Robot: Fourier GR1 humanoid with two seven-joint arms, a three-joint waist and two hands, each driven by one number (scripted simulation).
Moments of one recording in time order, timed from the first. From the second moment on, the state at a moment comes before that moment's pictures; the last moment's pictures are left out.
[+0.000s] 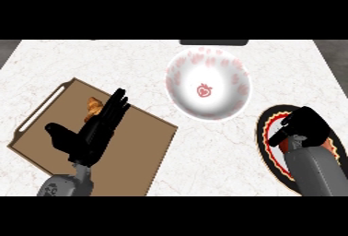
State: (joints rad) left arm -0.12 0.16 -0.20 -1.57 0.28 0.00 0.14; right arm -0.30 -0.27 0.06 -1.30 0.97 0.04 1.08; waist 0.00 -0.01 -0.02
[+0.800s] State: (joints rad) left arm -0.13 0.14 -0.21 -1.56 0.27 -0.01 0.14; right arm -0.31 -0.07 0.82 -1.68 1.08 0.32 0.68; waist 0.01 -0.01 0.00
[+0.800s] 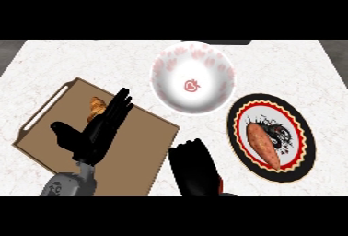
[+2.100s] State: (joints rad) left arm -0.12 0.13 -0.17 -1.59 0.25 -0.03 0.16; right arm -0.72 0.00 0.45 -2.11 0.92 0.61 0.86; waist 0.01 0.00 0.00
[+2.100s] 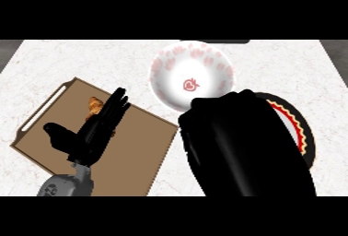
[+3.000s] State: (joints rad) left arm -0.12 0.09 -0.17 -1.56 0.21 -0.05 0.14; right arm -0.92 -0.08 0.20 -1.21 1.06 0.10 0.35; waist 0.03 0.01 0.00
